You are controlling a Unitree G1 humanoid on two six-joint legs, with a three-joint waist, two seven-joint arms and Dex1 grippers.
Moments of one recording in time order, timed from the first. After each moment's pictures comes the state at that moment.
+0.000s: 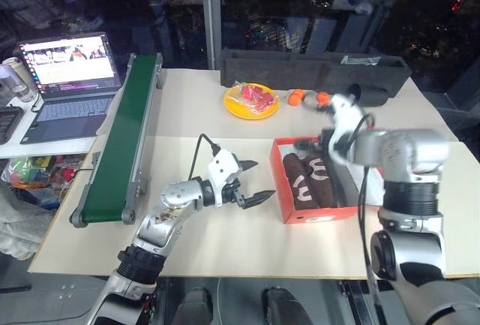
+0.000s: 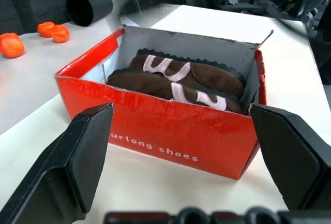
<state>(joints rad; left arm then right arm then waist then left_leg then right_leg) -0.41 0.31 -0.24 -0.09 -0.26 0.33 -0.81 -0.96 -0.34 -0.36 -0.14 0.51 1.56 0.09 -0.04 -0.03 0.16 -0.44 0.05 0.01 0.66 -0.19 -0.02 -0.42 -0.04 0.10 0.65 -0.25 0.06</state>
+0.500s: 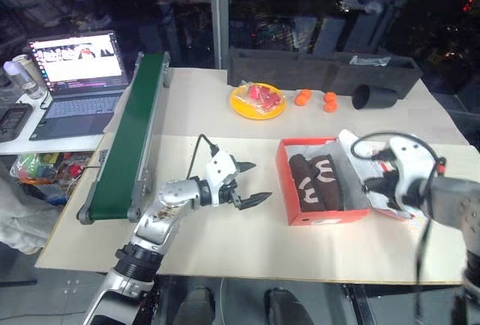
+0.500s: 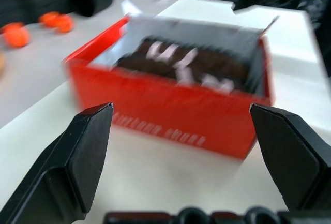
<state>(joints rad) -0.43 0.30 -0.26 -0.05 -0.25 0.30 -0.86 -0.30 -0.90 -0.34 -0.60 0.64 1.61 0.20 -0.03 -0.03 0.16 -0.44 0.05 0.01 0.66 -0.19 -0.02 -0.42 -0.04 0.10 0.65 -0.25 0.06</state>
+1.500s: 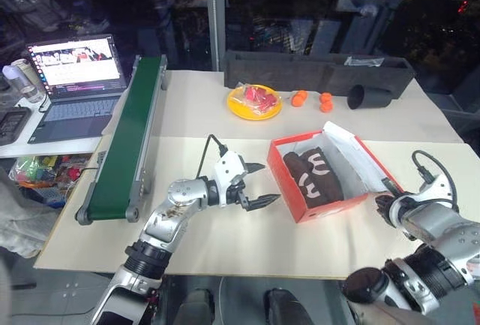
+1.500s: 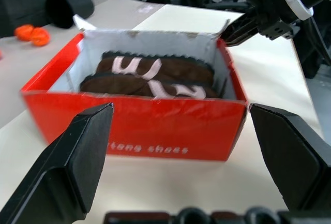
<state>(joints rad) -0.45 0.29 -0.25 -0.01 -0.24 0.29 -0.86 -0.72 -0.11 -1.23 -0.23 0.48 1.61 -0.51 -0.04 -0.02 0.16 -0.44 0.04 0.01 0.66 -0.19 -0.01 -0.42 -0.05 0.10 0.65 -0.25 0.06</state>
